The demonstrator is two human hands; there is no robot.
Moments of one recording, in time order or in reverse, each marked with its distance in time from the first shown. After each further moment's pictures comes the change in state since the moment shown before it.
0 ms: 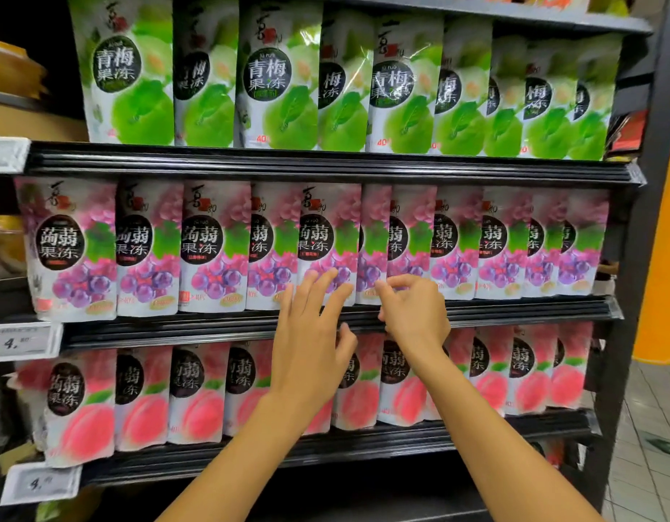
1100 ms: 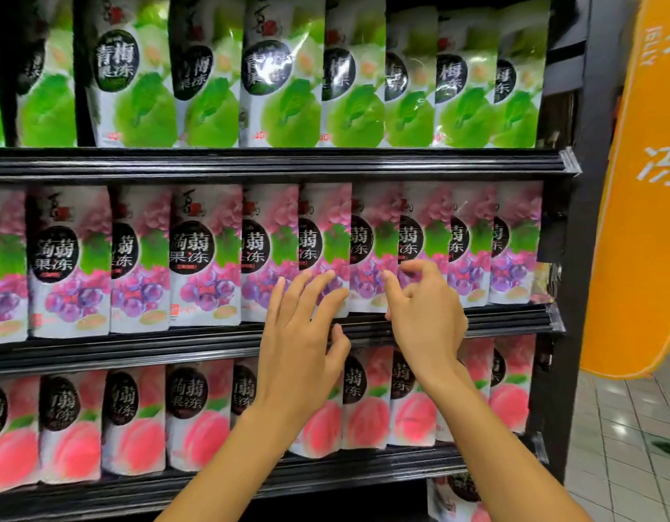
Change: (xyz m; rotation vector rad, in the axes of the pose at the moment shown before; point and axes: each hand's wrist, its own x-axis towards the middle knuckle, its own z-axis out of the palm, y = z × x) left_hand 0.043 0.096 0.086 0.021 0.145 0.116; right_hand 0.083 0.084 -0.089 -0.044 0.129 -0.161
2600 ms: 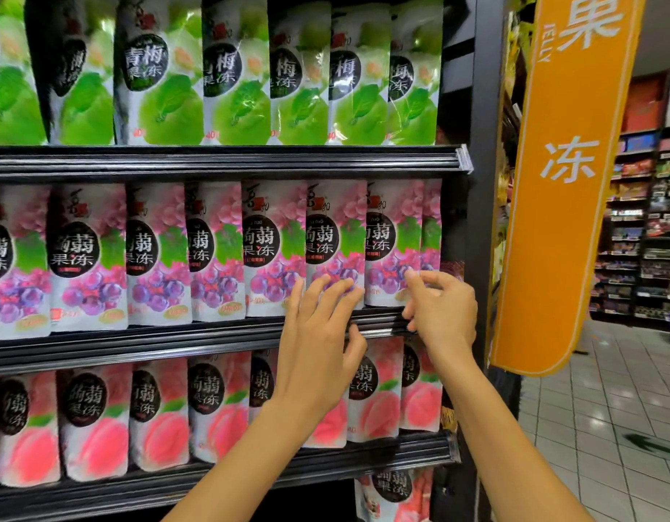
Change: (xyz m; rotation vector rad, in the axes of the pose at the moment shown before) left_hand 0.028 0.115 0.078 -0.016 -0.079 0.006; right_hand 0.061 0.103 -0.083 0.312 0.040 0.185
